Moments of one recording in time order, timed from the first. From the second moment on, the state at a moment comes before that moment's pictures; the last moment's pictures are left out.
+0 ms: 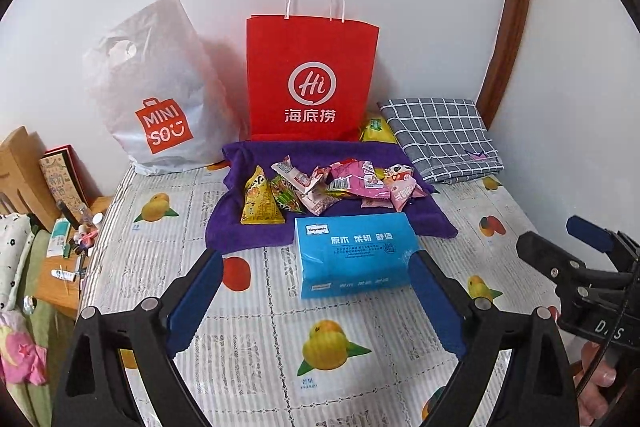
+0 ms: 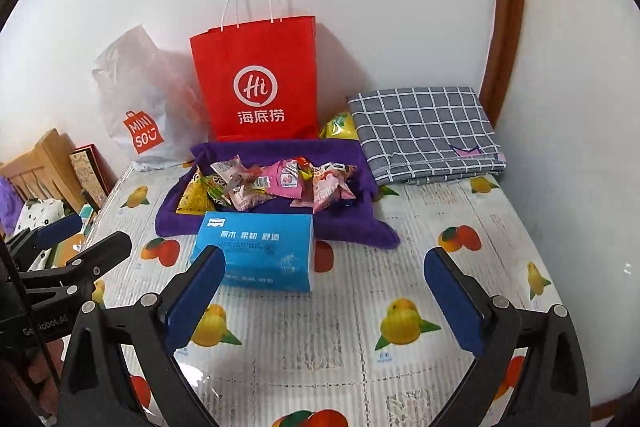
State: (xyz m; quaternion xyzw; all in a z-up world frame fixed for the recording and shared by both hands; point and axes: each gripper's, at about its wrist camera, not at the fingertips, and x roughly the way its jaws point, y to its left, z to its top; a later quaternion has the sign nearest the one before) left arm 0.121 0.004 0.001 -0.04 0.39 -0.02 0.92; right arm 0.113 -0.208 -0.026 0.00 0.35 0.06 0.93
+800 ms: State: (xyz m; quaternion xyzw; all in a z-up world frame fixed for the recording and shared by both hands) left arm 0.111 0.011 0.007 -0.05 0.38 -0.02 0.92; right arm 0.098 -0.208 -0.022 0.00 0.35 0.06 0.94
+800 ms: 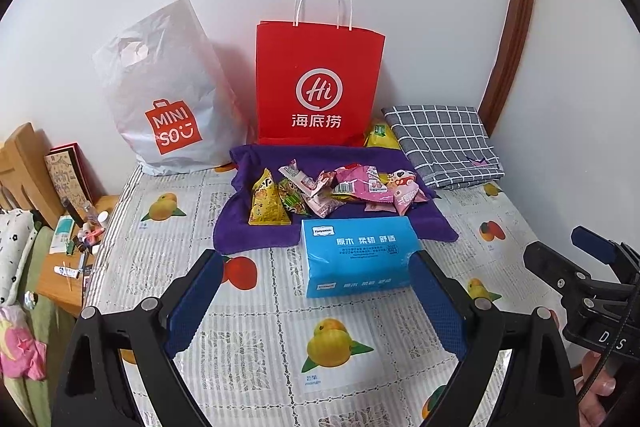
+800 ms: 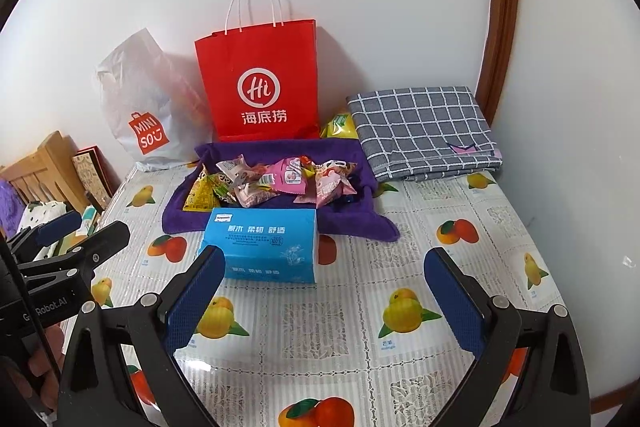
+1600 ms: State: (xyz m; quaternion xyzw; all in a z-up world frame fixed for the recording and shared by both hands) left arm 0.111 0.010 0.008 -0.05 0.38 -0.02 0.92; right arm 0.094 -0.208 -0.018 0.00 0.35 0.06 0.94
